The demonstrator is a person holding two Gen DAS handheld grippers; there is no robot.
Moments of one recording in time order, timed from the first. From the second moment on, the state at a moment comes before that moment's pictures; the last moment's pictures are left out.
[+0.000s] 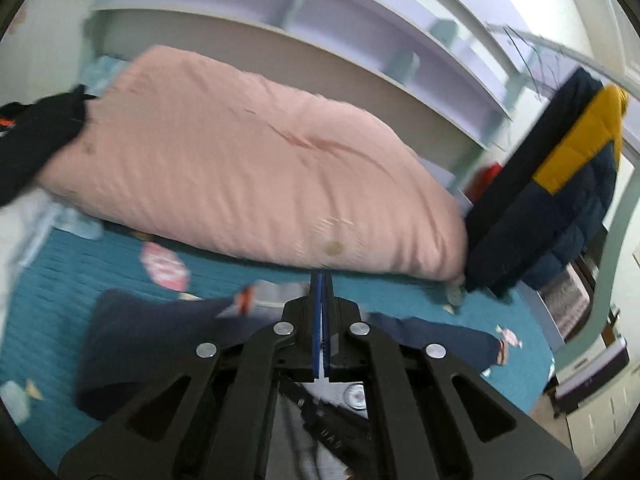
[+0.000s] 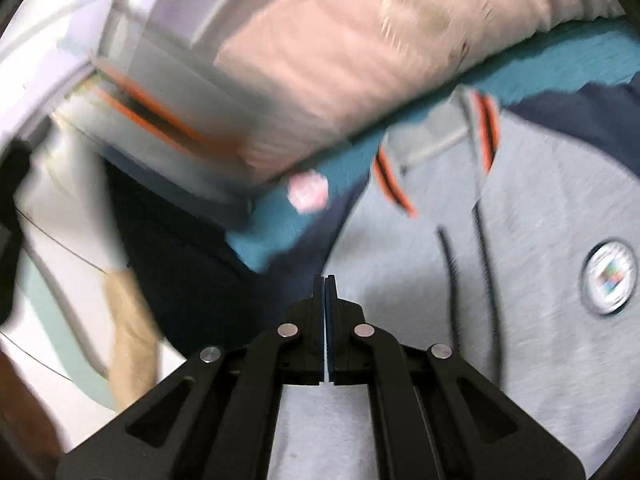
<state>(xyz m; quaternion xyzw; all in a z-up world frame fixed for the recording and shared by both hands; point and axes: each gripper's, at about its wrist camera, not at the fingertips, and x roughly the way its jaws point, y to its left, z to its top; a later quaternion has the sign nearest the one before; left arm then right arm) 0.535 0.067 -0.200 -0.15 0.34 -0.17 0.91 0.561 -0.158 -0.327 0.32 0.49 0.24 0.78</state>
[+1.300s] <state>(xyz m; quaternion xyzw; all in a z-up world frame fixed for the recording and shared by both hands) 0.524 0.110 -0.382 -0.11 0.49 -0.01 0.86 0.561 -0.274 -0.297 0.22 0.40 0.13 0.88</state>
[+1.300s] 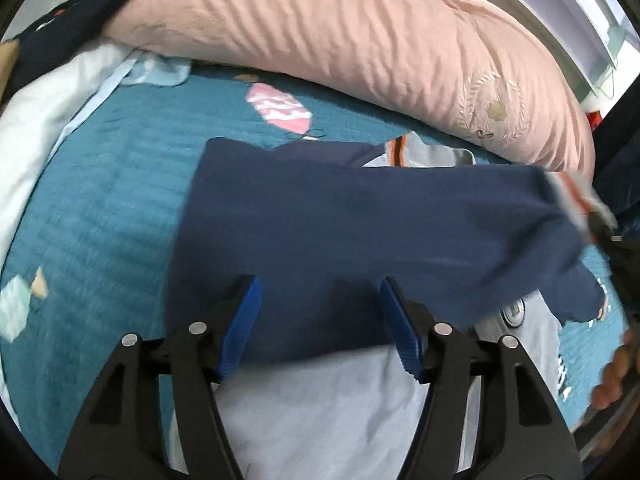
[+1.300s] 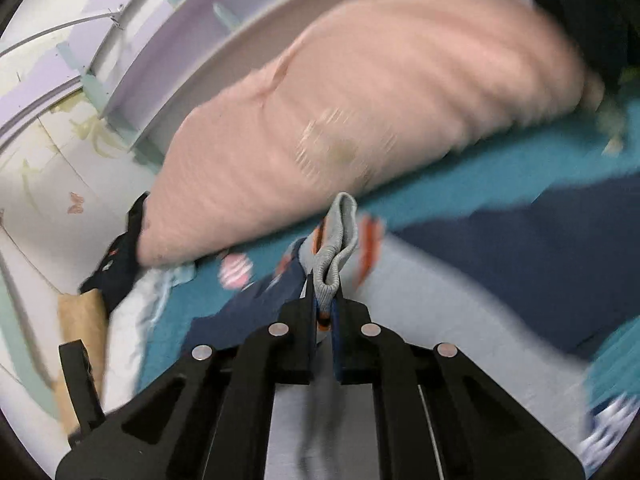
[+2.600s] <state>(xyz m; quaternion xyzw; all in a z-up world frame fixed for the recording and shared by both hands) 0.587 -0.143 -0.398 -0.03 0.52 -0.14 0.84 0.536 -0.500 -0.373 0.32 0.44 -0.05 0.84</state>
